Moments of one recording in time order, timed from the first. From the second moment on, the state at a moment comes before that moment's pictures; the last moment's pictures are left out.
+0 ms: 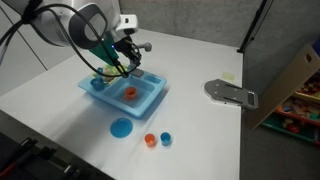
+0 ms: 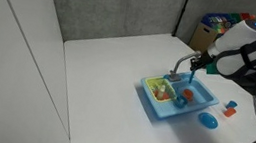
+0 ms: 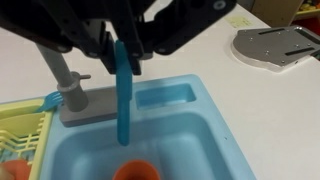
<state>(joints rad) 0.17 0.47 -0.26 -2.22 -0.02 3.09 0.33</state>
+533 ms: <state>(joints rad) 0.17 0.59 -0.24 -2.16 0.02 3.16 0.33</state>
